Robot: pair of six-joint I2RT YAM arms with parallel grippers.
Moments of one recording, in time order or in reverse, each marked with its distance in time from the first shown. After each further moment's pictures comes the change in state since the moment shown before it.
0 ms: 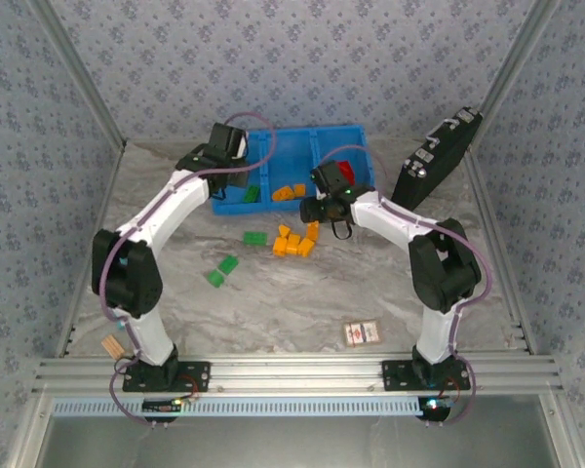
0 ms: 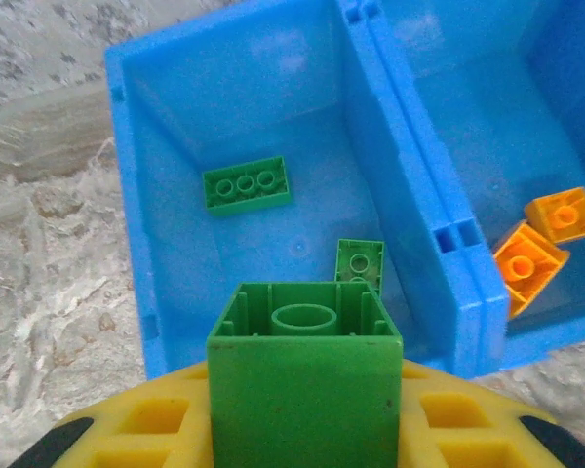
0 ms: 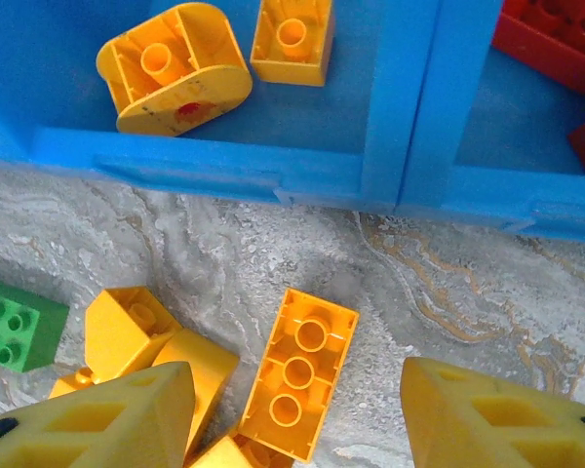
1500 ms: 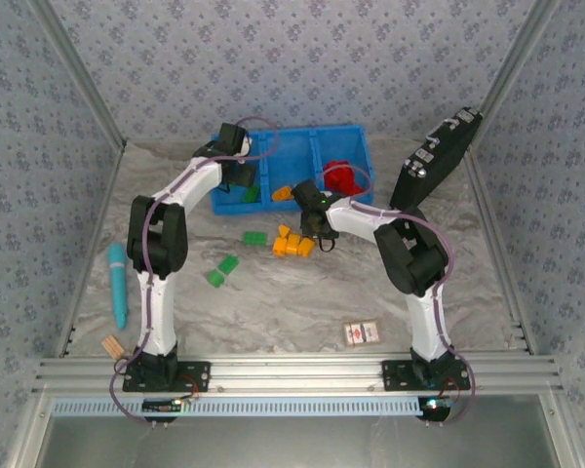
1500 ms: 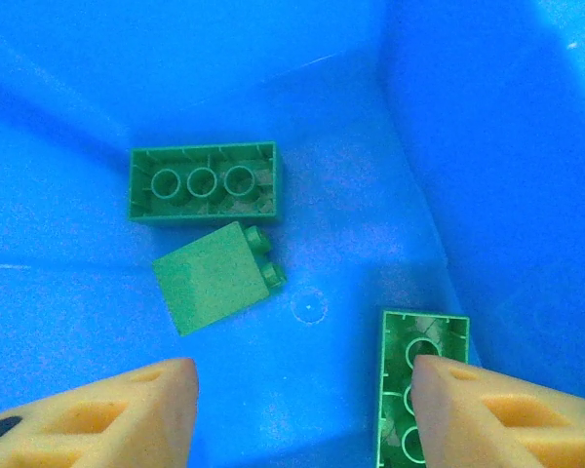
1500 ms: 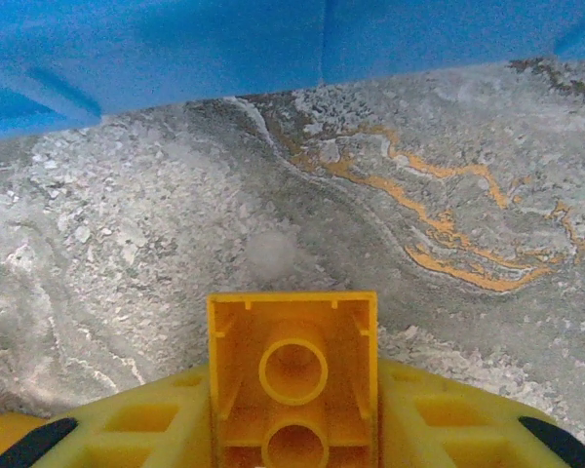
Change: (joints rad) left arm 0.087 0.362 0.226 0.020 0.102 0.063; right arm 0.066 0.220 0.059 -0.069 0.189 0.248
